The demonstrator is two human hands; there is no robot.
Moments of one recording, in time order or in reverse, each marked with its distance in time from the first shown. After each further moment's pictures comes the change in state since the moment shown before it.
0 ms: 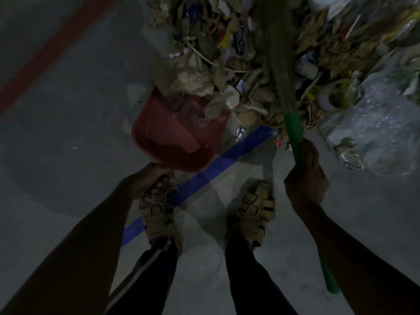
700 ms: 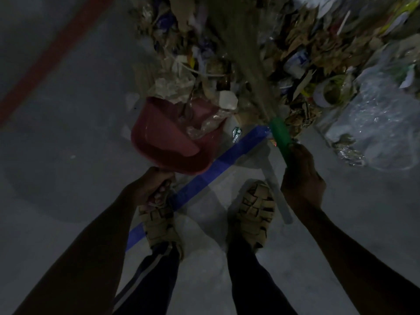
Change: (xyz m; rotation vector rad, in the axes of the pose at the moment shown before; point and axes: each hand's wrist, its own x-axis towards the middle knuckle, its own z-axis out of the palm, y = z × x) left_hand 0.008 0.002 0.011 0.042 0.022 0.044; right_hand -0.009 0.009 -0.003 0.176 0.029 -0.139
